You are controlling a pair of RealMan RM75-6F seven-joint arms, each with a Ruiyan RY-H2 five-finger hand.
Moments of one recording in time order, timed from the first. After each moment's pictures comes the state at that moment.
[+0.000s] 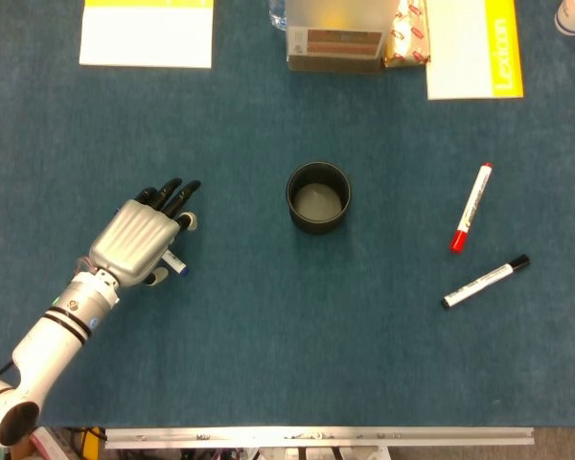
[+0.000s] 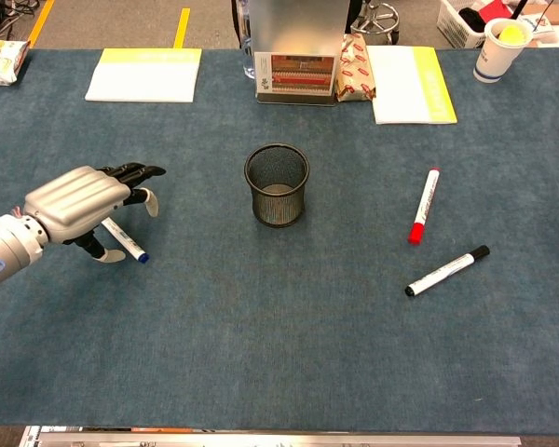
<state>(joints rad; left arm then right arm) -0.49 -1.43 -0.01 -1.54 1.43 0.94 0.41 0.16 -1.08 0.05 -1.68 -1.58 1.45 0.04</state>
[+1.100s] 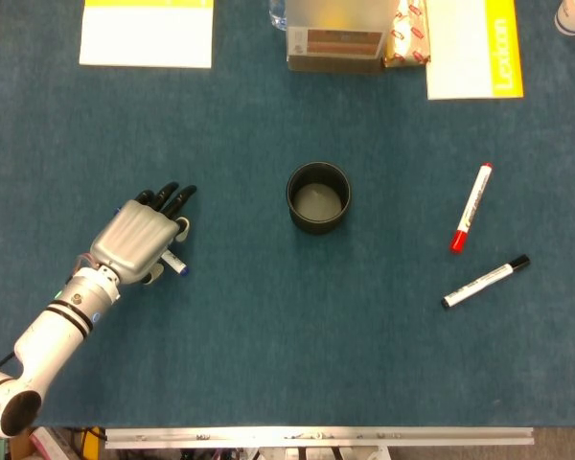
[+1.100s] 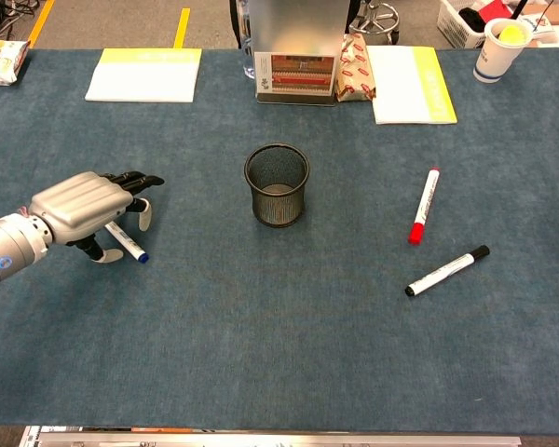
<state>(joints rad) -0.54 -1.42 0.02 -1.54 1.32 0.89 0.49 0.16 -1.09 0.05 -1.68 -1.57 1.44 0.04</state>
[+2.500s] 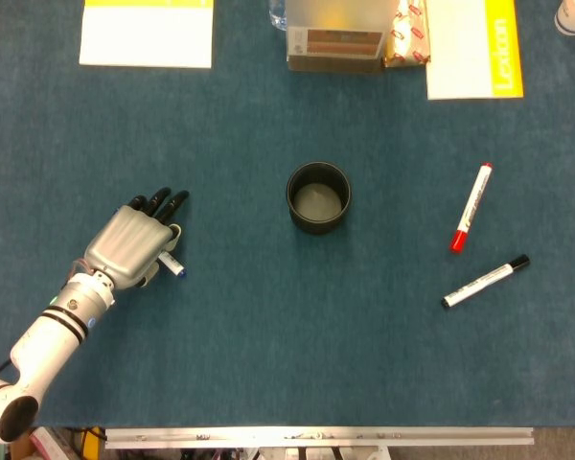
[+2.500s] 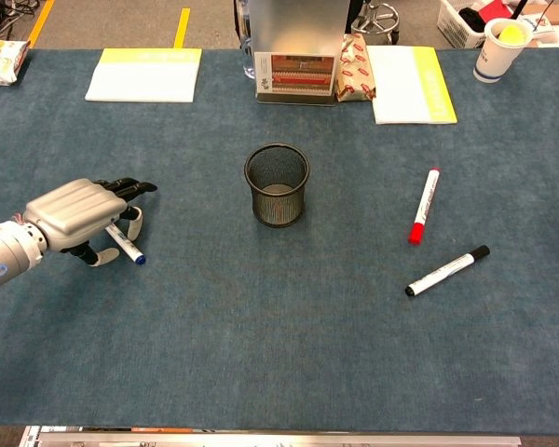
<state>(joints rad) -0.55 -1.43 0.07 -1.53 1.30 0.92 0.51 0.16 -1.09 0.05 -1.68 -1.57 1.45 0.03</state>
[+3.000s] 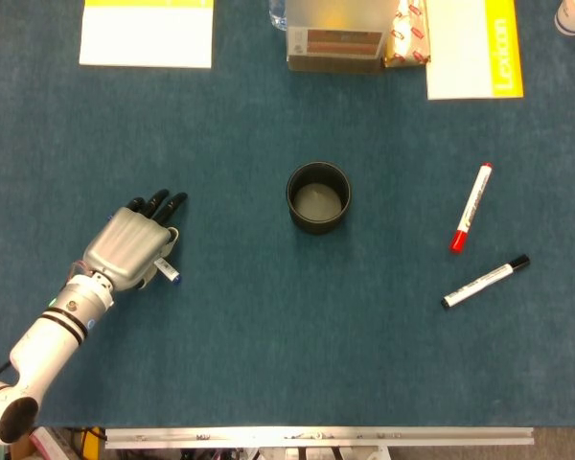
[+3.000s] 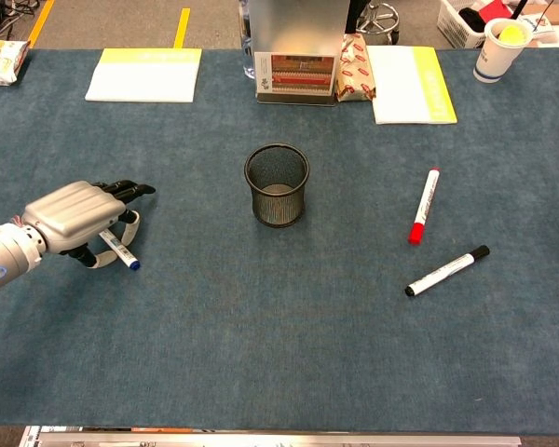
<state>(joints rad) -0.54 -1.43 0.07 -1.54 1.29 0.93 0.51 0.16 -1.09 0.05 -1.68 -1.57 1.45 0.03</state>
